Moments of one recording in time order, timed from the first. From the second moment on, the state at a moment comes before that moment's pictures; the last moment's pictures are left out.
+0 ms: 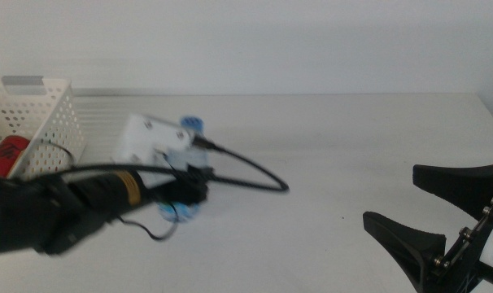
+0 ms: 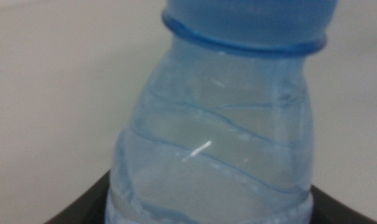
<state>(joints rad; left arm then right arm) -0.38 1.60 -0.64 0.41 -0.43 -0.40 0.70 0.75 -0.42 0.00 -0.02 -0.05</state>
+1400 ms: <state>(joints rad) 0.28 1.81 -1.67 -0.16 1.10 0.32 0.70 0.75 -0.42 0.00 -0.02 -0.05</state>
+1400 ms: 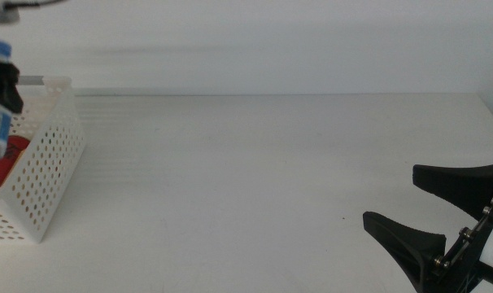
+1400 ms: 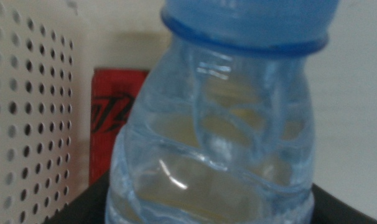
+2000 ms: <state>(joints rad) 0.29 2.03 -1.69 -0.12 1.07 0.33 0.70 0.75 -0.42 0.00 -0.02 -0.05</state>
